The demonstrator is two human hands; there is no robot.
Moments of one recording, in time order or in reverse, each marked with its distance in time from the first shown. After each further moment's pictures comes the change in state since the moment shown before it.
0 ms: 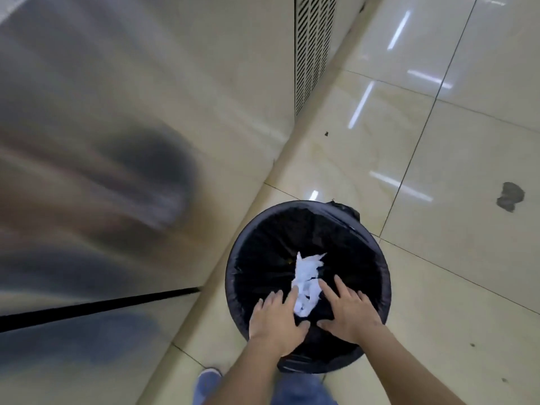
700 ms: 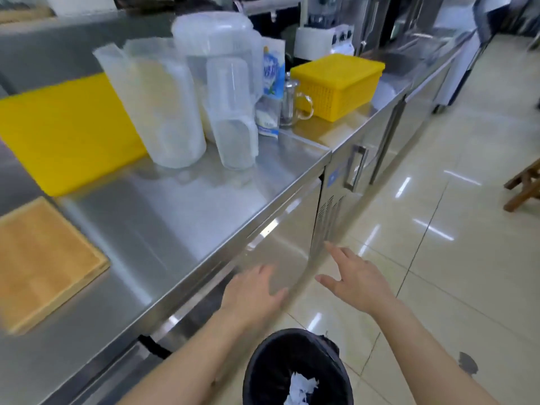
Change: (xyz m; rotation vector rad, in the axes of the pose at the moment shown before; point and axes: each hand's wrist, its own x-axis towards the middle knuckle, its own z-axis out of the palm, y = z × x) left_hand -0.304 0.018 -0.326 -0.157 0.719 0.071; right_hand -0.302 -0.108 -0.386 -0.007 0.646 -0.307
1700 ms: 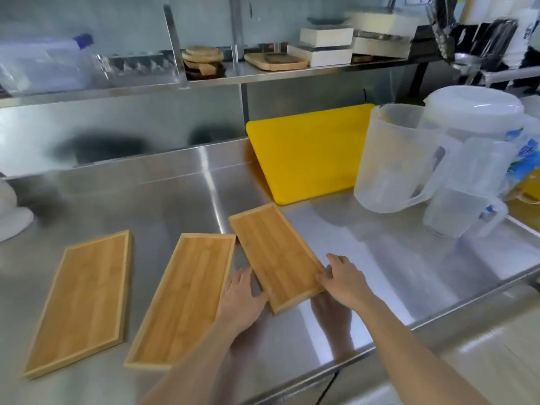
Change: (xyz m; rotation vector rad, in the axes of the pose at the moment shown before) left_hand -0.172 -0.301 -0.116 -0.548 0.400 -0.678; right_hand 0.070 -0.376 0.058 0.040 -0.199 -0.255
